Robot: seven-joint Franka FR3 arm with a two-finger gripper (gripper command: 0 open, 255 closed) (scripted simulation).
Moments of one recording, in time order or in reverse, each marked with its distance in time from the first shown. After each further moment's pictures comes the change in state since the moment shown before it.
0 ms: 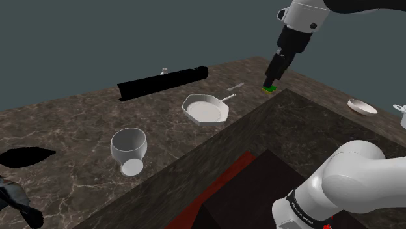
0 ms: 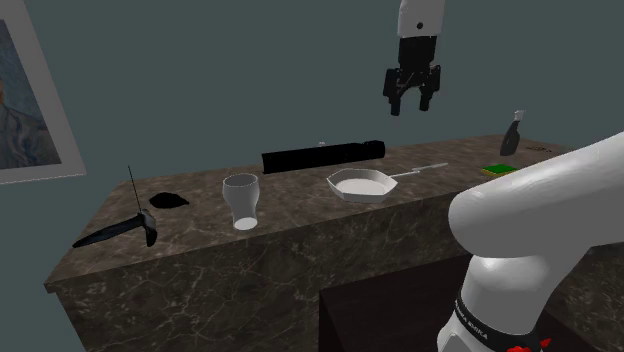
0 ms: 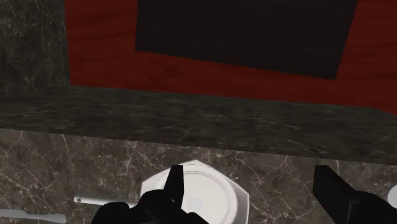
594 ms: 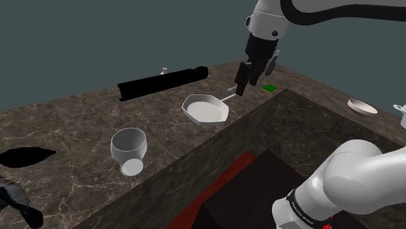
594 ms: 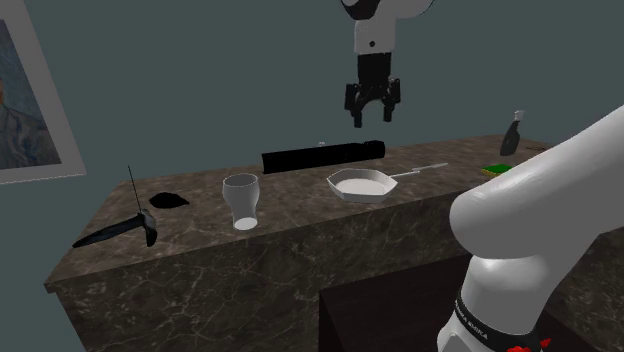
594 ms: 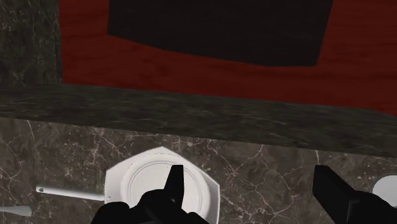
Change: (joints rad) arm 0.035 0.166 0.141 0.045 0.054 0.084 0.143
